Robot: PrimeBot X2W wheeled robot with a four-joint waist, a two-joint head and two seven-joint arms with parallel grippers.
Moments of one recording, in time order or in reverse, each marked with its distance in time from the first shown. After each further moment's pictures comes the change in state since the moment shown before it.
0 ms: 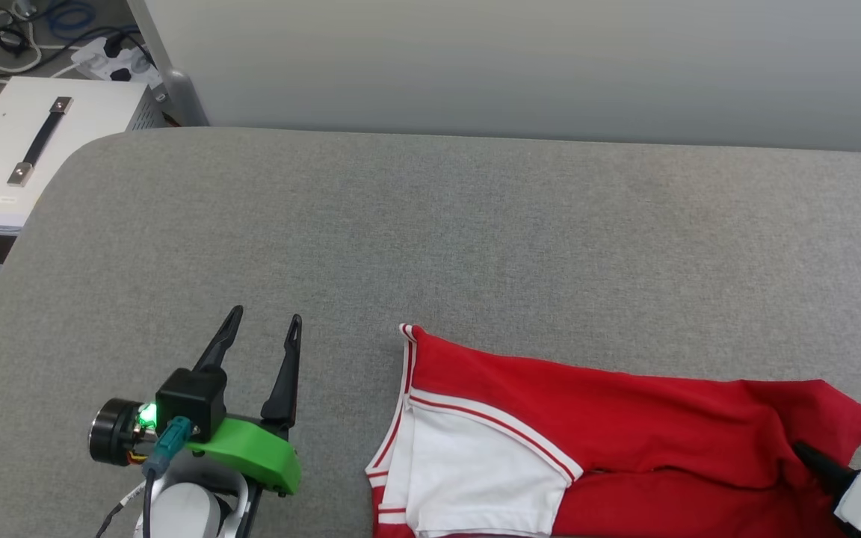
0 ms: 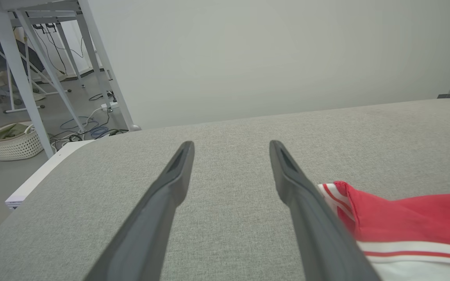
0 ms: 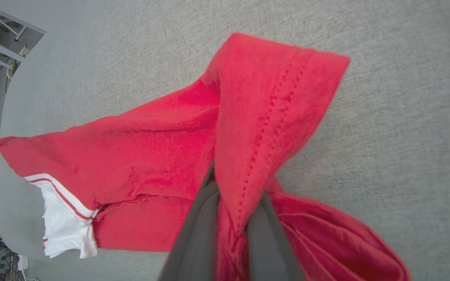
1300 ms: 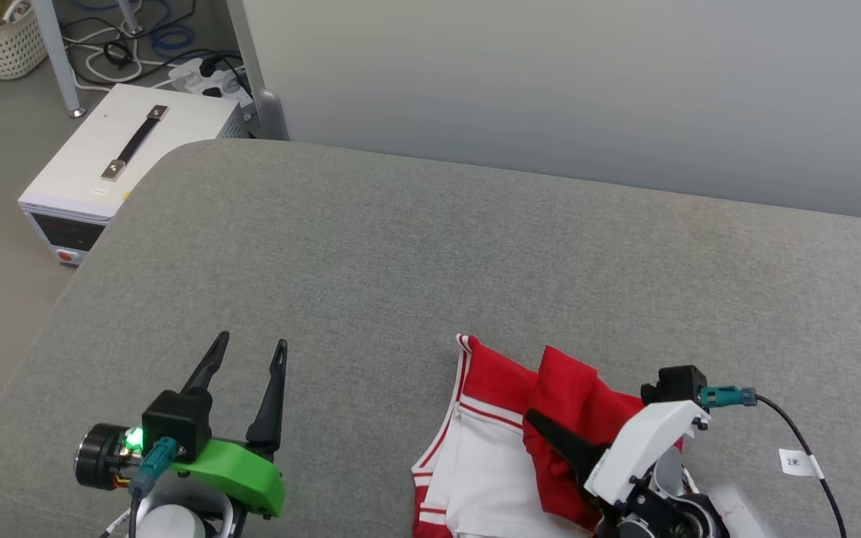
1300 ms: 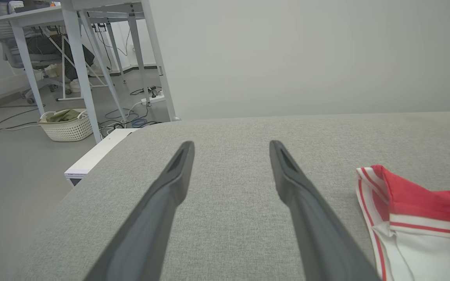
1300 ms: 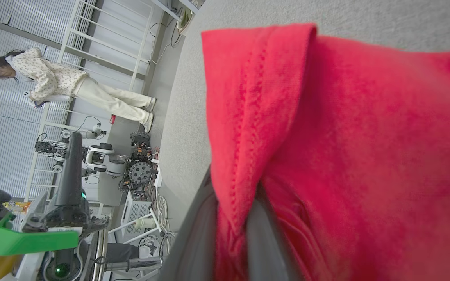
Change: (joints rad) left arm 0.056 -0.016 0.071 0.015 0.035 -0.053 0.000; right arm -0.176 0.190 0.565 0.263 0.346 0.000 -0.341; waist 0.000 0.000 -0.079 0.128
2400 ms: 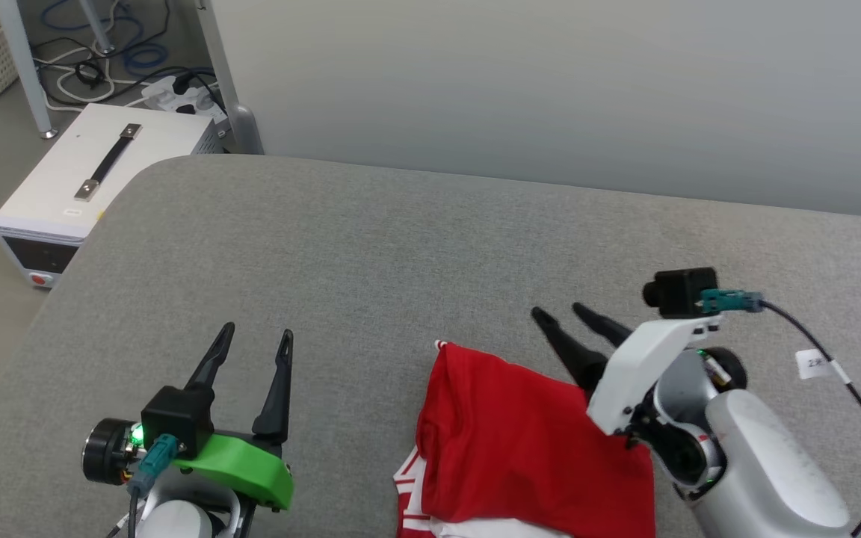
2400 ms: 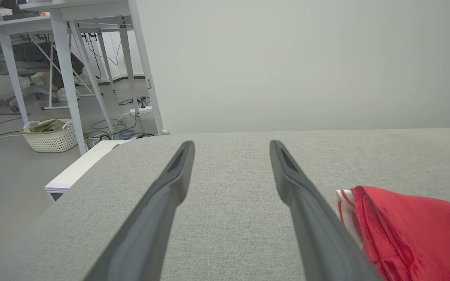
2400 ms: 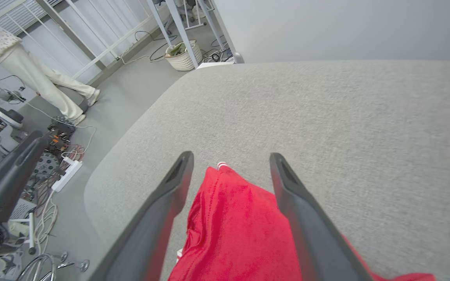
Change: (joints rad) left arm 0.001 -0.027 0.014 -0.030 -0.006 -0.007 0.000; right arm -0.195 -0.065 0.095 -0.017 -0.376 0.000 -0.160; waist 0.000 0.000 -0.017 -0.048
